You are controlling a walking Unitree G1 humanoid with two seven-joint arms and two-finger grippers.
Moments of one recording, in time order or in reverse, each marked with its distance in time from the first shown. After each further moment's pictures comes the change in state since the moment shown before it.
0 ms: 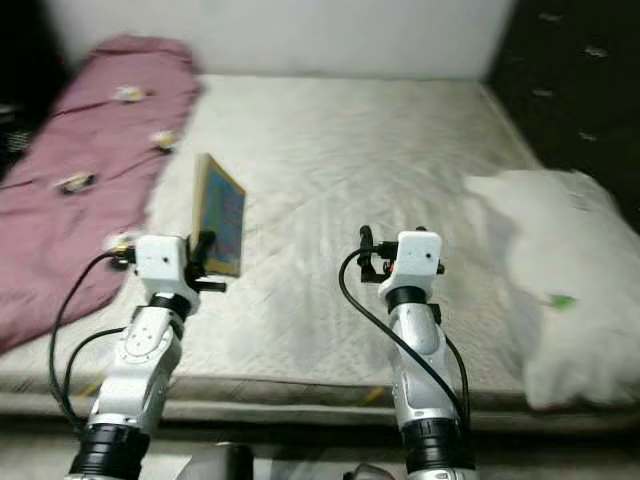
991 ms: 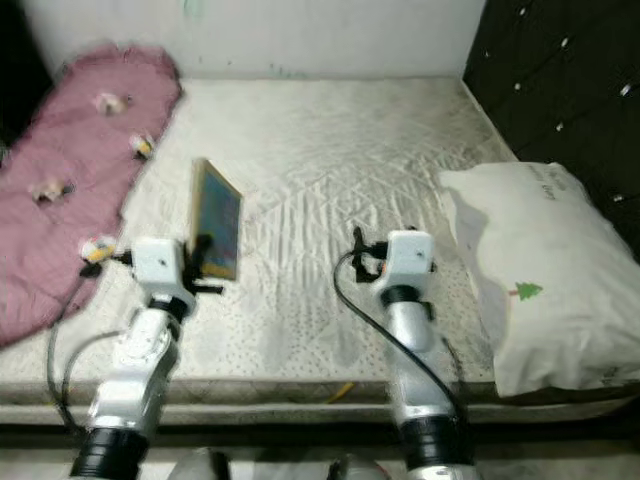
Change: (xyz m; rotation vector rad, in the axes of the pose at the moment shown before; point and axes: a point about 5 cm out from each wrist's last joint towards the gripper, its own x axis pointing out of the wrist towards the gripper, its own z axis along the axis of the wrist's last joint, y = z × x) left arm -0.001 -0.006 -0.002 -0.026 0.010 -0.012; right arm 0.002 0.000 -0.002 -0.007 0.008 0.009
